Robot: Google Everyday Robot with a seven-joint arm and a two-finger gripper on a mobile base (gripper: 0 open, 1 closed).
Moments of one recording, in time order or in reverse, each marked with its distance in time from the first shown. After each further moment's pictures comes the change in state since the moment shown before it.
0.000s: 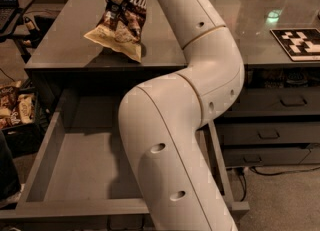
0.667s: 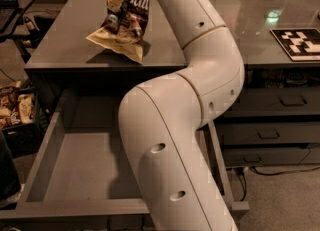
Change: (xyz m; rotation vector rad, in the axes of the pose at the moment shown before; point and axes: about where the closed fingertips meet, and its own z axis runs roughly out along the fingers) arm 0.000 0.000 0.000 0.000 0.000 0.000
